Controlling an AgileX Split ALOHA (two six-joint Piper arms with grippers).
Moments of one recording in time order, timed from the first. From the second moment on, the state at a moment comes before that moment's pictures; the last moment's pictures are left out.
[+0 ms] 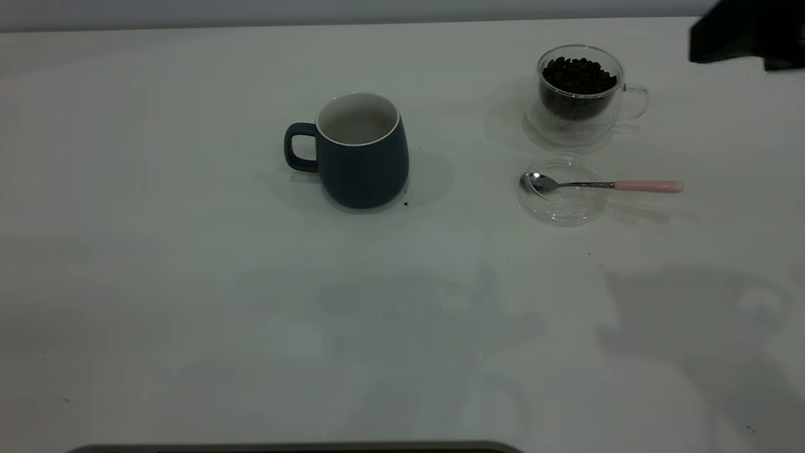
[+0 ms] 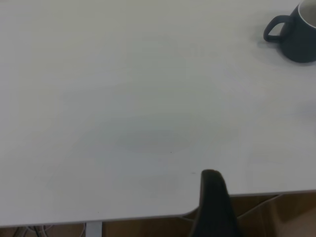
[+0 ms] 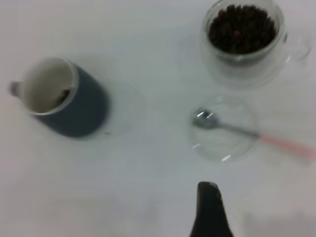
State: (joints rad) left arm -0.07 -0.02 -0.49 -0.01 1.13 -0.02; right arm 0.34 1.28 -0.41 1.79 0.02 -1.38
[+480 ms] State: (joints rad) left arm -0.07 -0.02 -0.49 -0.01 1.13 -0.02; right arm 0.10 1.20 -0.28 1.47 0.24 -0.97
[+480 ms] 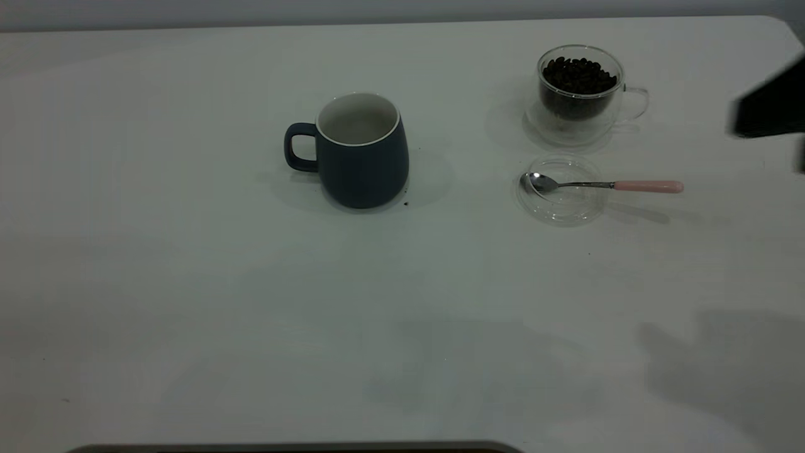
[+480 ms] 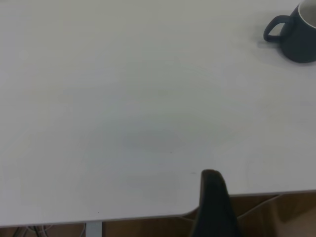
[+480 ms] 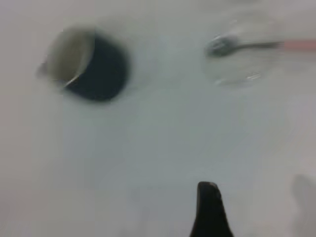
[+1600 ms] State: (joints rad) left arm -0.07 -0.02 -0.49 -0.01 1.13 -0.02; right arm -0.03 0.47 -0.55 -0.08 1.14 0.08
